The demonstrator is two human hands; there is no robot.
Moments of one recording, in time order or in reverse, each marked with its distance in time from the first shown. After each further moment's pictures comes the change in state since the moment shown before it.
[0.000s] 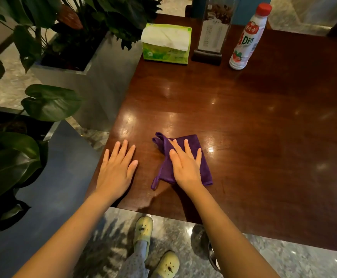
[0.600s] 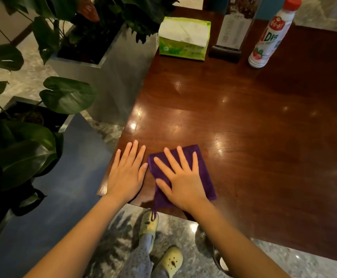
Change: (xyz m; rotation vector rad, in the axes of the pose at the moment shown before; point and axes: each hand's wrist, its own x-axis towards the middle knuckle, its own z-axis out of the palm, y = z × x) left_hand -0.018 -0.001 0.005 0.123 0.005 -0.004; right_hand -0.030 -0.003 0.029 -0.651 -0.079 -0.406
